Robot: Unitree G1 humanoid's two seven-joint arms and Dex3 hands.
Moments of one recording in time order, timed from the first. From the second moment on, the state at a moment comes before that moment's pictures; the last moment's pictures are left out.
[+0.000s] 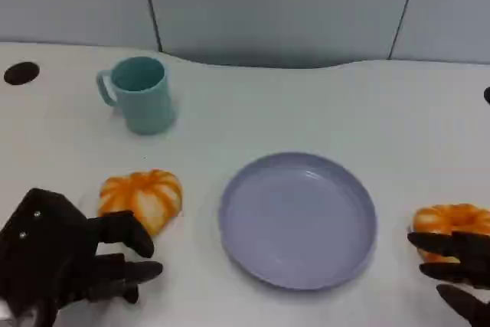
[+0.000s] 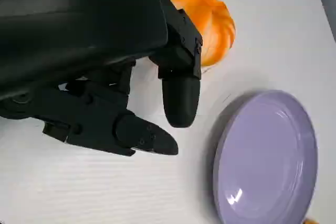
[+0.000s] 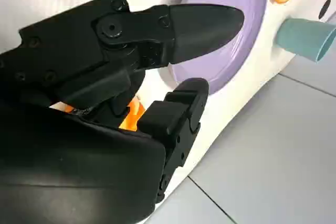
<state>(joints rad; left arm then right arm) -0.06 0.32 -0.02 0.16 -0.08 0.30 -0.46 0.26 -0.27 -0.07 0.03 -0.10 -0.36 0.22</state>
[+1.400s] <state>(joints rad) -0.23 0.56 -0.19 0.14 0.82 -0.36 -0.07 0.26 -0.26 -0.04 0.02 -0.13 -0.35 0.18</state>
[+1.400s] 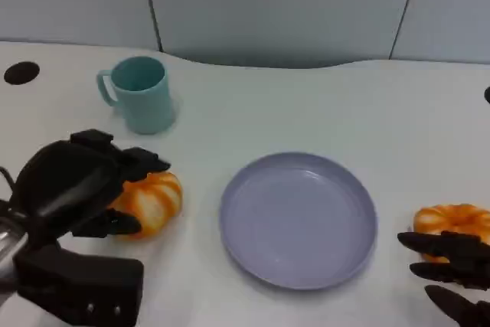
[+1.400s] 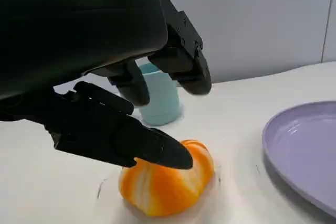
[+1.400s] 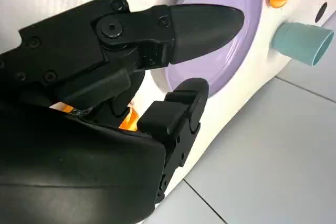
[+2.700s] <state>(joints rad) -0.83 0.34 -0.58 1.09 0.81 -0.22 -0.28 0.29 -0.24 -0.04 -0.01 -0.13 -0.39 0.14</state>
